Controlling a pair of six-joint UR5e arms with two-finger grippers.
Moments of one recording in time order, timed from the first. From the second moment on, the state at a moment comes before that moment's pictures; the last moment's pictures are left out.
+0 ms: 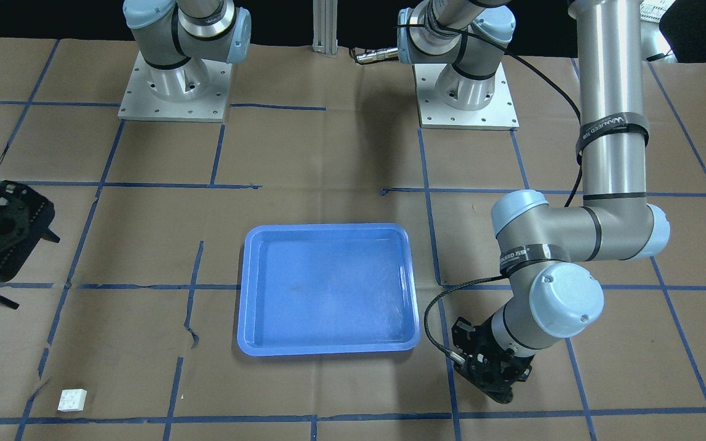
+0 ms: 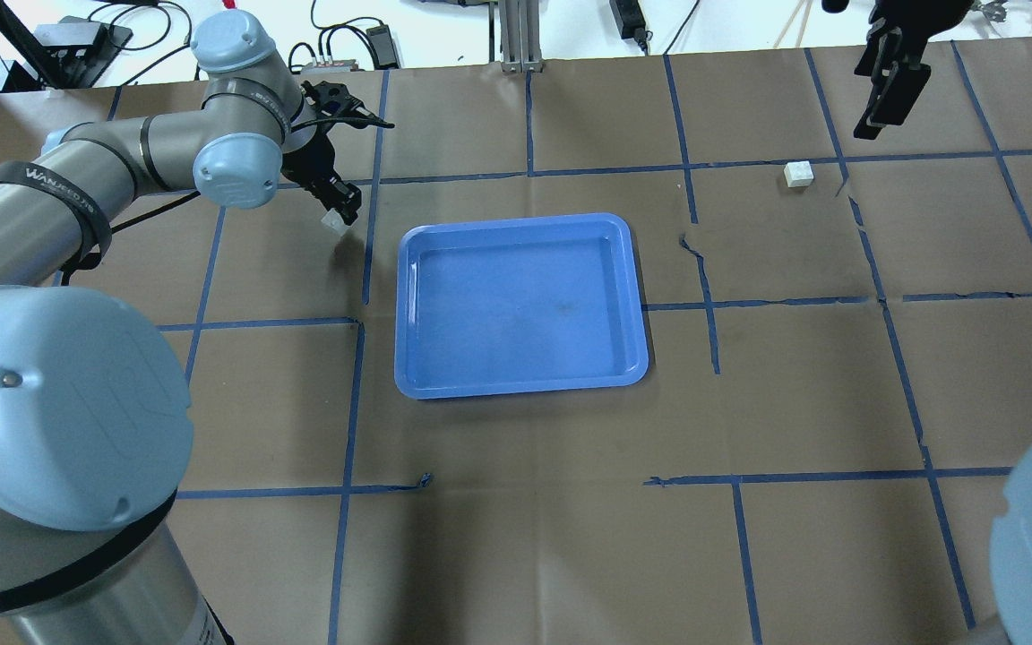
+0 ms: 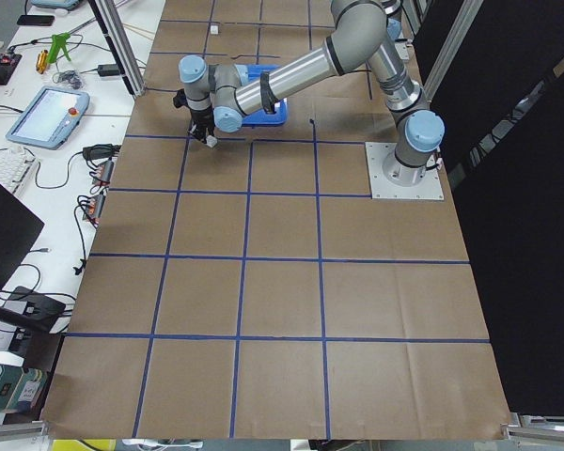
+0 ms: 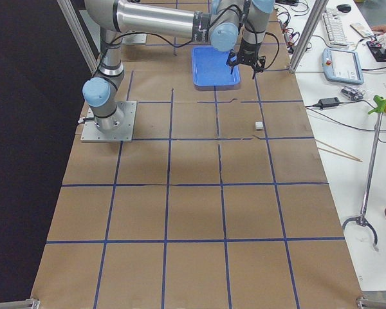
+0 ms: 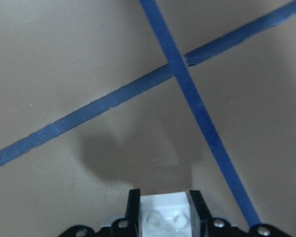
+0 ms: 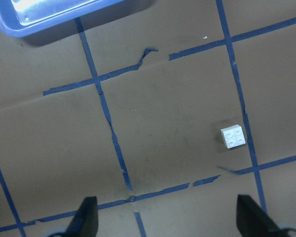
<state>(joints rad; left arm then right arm) -1.54 -2.20 -1.45 -1.03 1.52 0.83 1.37 -1.18 1.22 -1.59 -1.55 -1.56</state>
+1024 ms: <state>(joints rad) -1.87 -2.11 -1.53 -1.13 1.52 1.22 1.22 -0.87 1.07 -1.60 -1.29 -1.91</state>
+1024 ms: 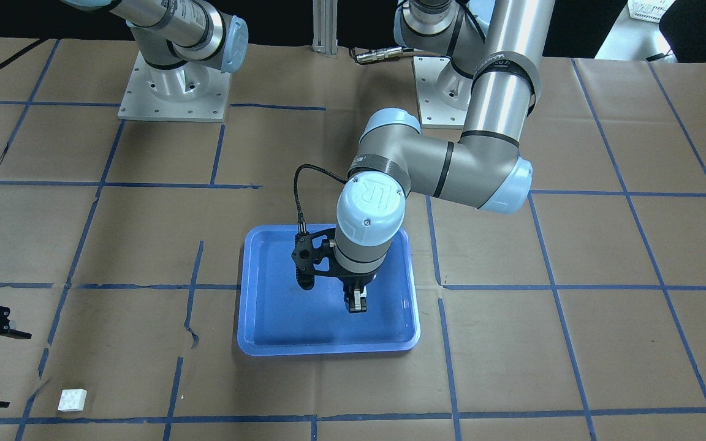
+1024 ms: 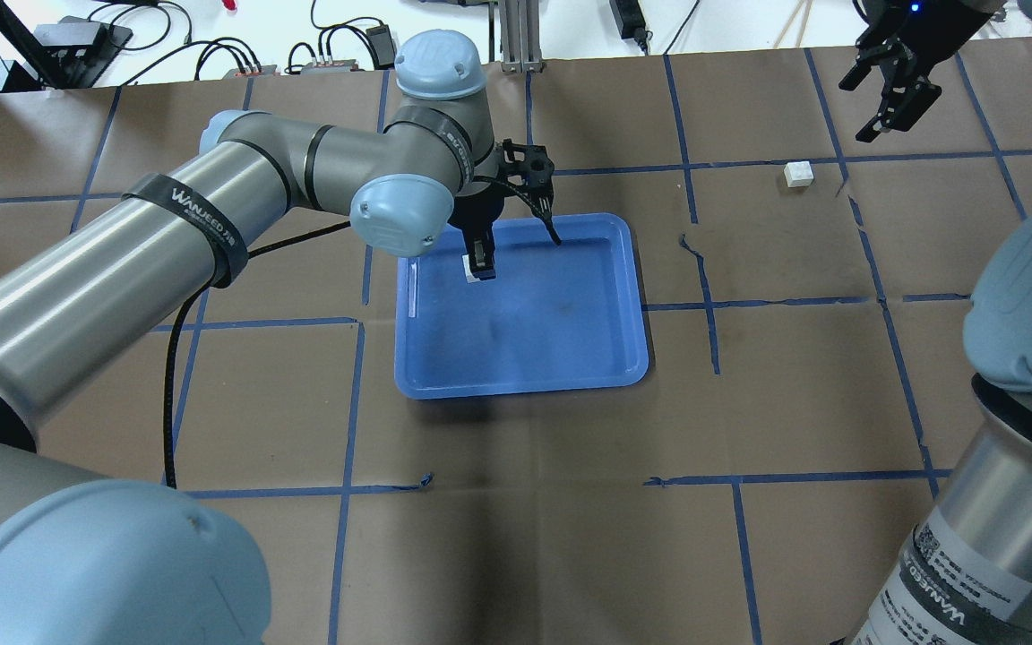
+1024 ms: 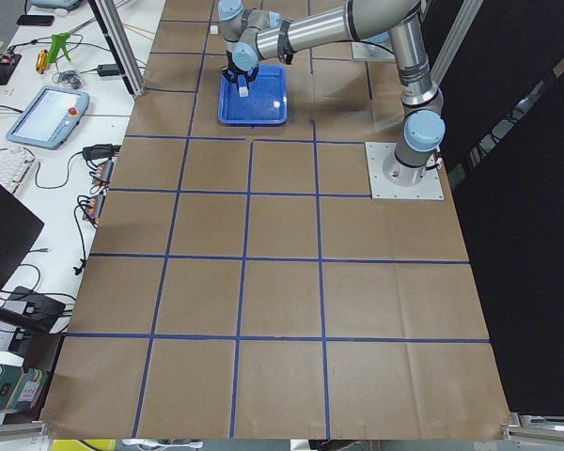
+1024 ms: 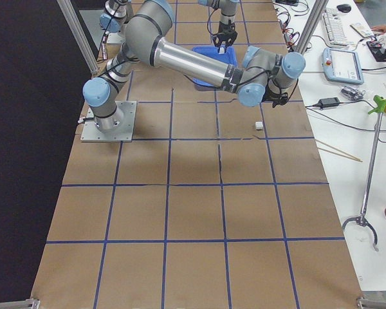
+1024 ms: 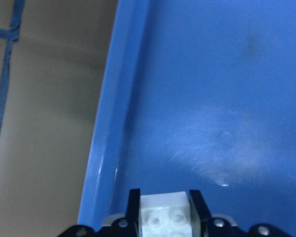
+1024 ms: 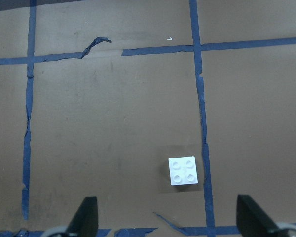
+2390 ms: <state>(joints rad) -1.93 -2.14 -1.65 -0.98 1.52 1.31 1.20 -0.75 1.15 -1.74 -1.17 -2.05</state>
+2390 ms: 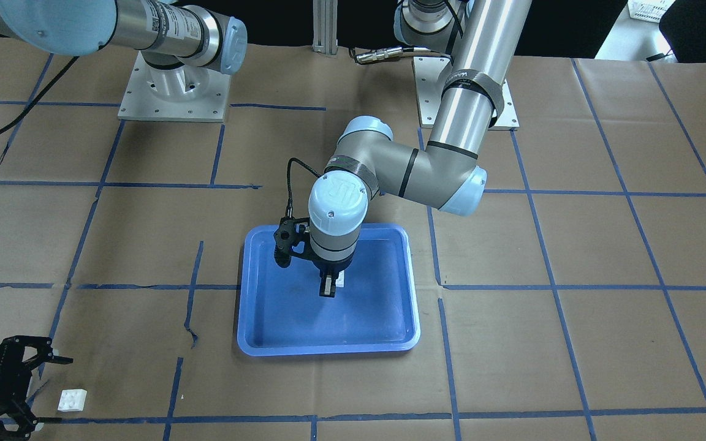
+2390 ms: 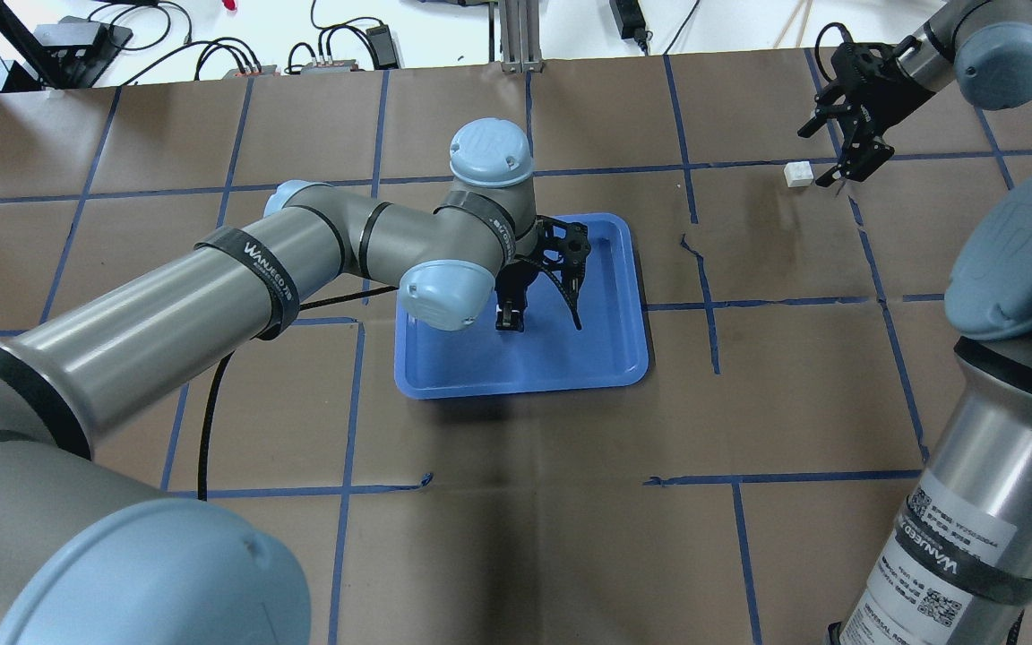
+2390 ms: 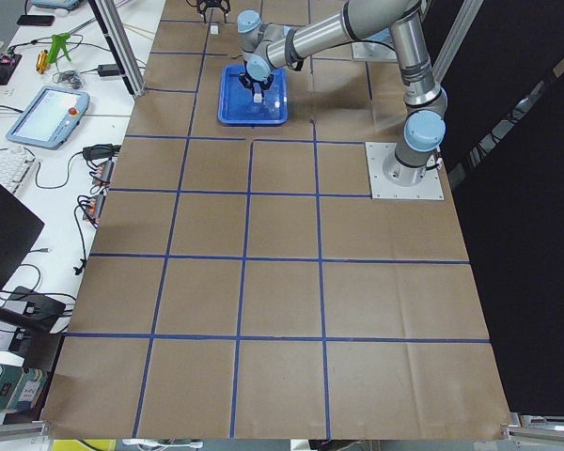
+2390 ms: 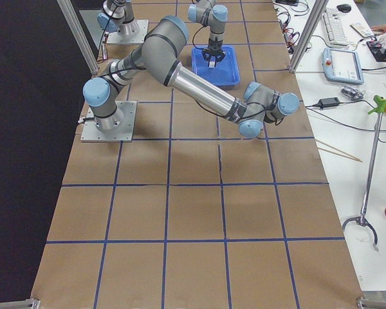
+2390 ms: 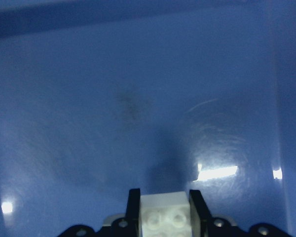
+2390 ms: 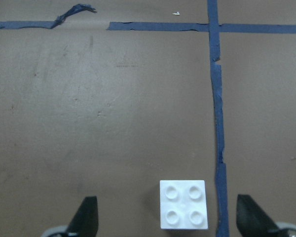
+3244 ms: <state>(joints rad) -1.93 -2.14 -1.66 -0.98 1.50 1.27 1.19 -0.75 1.20 -1.79 -1.16 -2.05</state>
